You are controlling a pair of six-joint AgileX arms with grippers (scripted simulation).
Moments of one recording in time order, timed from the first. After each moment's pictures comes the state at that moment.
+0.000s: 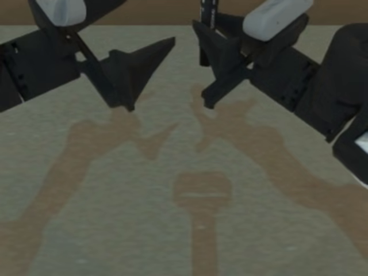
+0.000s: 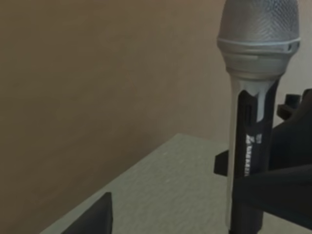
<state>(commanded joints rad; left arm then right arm) -0.34 1.21 0.75 0.46 0.67 0.05 0.63 1.54 0.81 0.81 -0.15 0.02</state>
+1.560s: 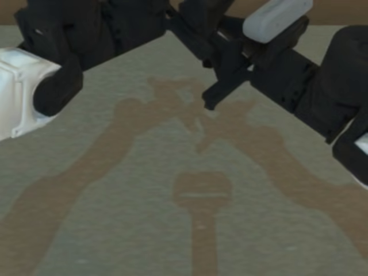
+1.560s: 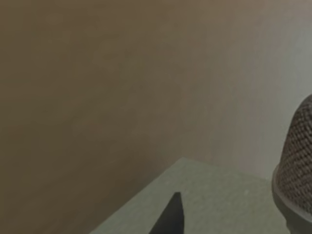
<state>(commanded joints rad) -0.53 1.56 1.03 0.53 0.49 0.05 0.63 1.54 0.81 0.81 -0.15 0.02</state>
